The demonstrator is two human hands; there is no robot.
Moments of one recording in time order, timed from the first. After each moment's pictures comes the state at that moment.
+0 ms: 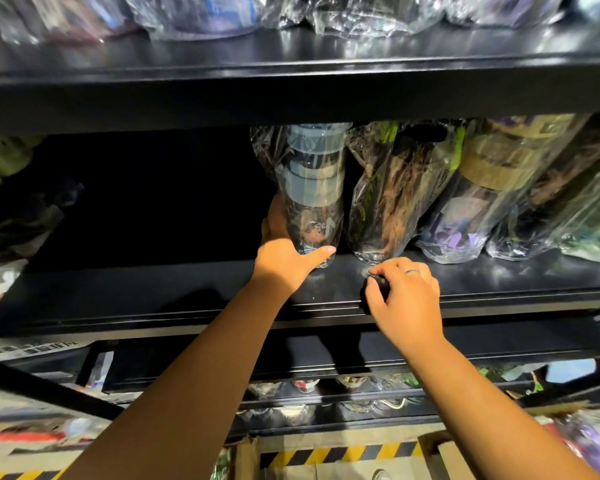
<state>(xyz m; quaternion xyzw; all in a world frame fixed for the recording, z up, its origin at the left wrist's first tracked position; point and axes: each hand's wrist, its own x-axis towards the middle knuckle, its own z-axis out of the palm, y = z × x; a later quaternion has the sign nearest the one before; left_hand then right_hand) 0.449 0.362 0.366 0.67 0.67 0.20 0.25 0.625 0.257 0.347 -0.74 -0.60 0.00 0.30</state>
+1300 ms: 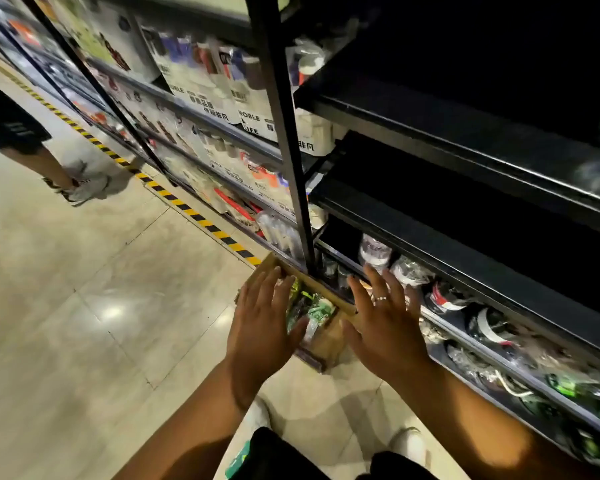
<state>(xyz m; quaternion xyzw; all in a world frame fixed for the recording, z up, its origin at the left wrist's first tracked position) 0.229 -0.038 0.245 0.57 0.81 0.10 0.06 0.409 0.075 0.238 -0.41 -0.90 0.09 0.02</state>
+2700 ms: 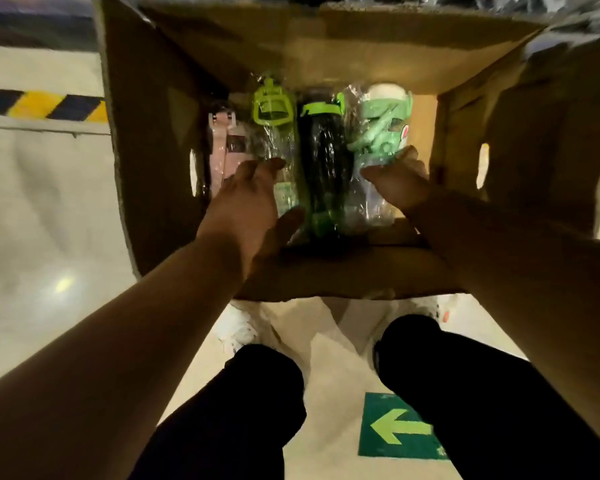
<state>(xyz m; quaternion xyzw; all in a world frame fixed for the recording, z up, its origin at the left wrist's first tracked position) -0.073 0.083 -0.402 0.65 0.64 -0.13 0.38 0.157 0.120 -0.500 -0.82 -0.31 0.49 -0.04</state>
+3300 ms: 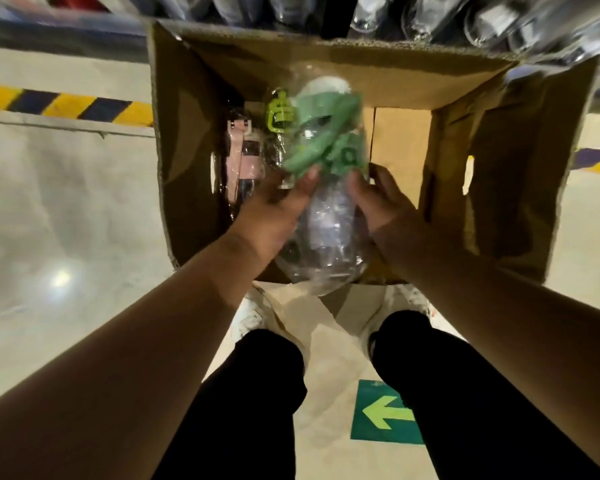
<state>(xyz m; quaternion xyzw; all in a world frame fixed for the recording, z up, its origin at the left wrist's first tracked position) -0.057 0.078 -0.372 0.27 0.67 0.15 0.68 0.109 0.069 -0.388 -0.66 -0.26 0.68 0.19</state>
